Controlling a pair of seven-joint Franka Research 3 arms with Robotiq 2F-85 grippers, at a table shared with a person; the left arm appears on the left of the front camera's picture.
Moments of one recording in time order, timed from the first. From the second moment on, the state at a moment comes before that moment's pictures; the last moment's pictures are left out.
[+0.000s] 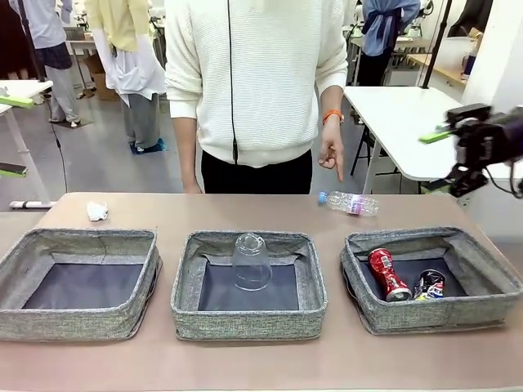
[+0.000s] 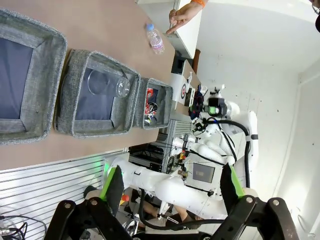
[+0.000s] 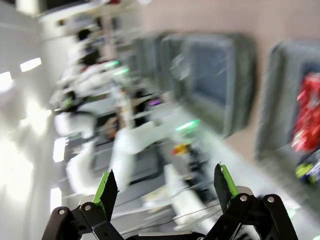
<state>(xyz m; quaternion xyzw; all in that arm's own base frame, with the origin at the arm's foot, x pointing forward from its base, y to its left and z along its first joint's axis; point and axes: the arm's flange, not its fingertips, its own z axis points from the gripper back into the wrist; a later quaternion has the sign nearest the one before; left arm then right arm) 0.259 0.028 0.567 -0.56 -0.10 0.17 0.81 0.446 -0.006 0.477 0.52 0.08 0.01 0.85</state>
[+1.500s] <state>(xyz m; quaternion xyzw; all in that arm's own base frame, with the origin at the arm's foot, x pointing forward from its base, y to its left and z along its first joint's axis) 0.259 0.028 0.568 -0.56 -0.10 0.17 0.81 0.538 0.048 0.416 -0.02 -0.13 0.29 0.95</state>
